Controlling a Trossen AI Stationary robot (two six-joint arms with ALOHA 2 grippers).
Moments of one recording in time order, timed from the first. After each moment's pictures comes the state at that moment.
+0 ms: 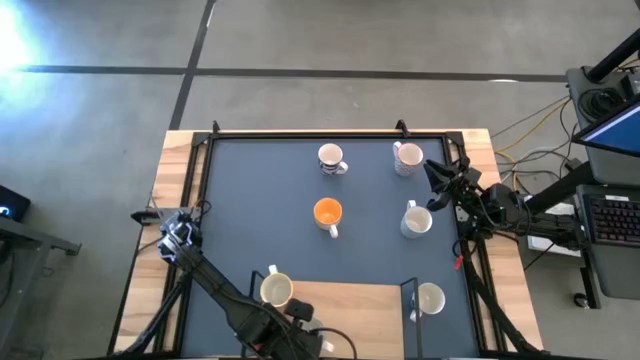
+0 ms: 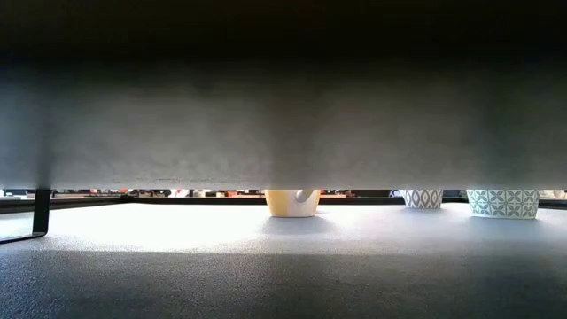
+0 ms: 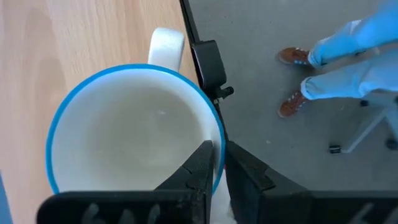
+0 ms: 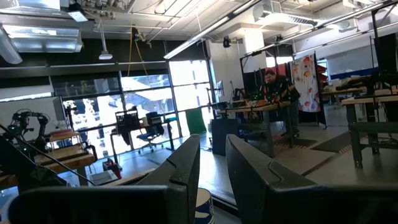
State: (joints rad) left arm -0.71 2.16 2.13 -1.08 -0.02 -0.48; right arm -0.18 0.04 0.01 0.37 0.43 0.00
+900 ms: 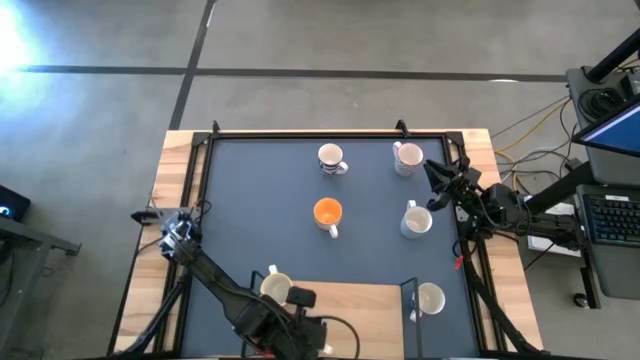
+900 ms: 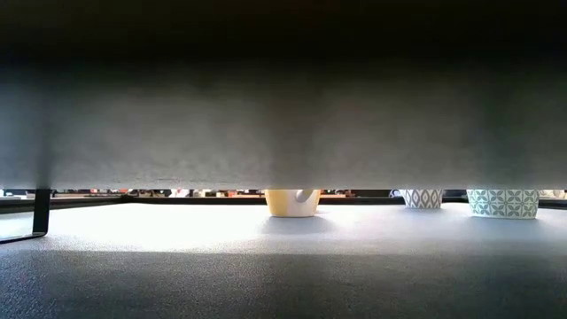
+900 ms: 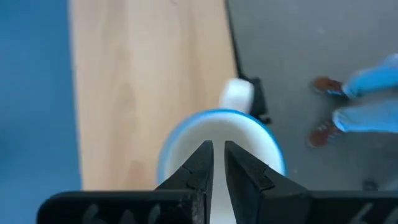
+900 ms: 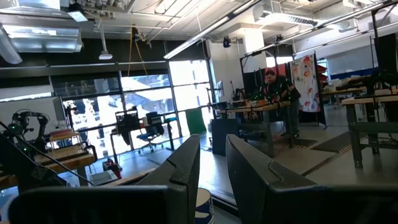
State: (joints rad) left arm -0.68 2.16 2.23 -1.17 -0.20 -0.49; right arm -0.18 0.04 0.01 0.37 0.43 0.00
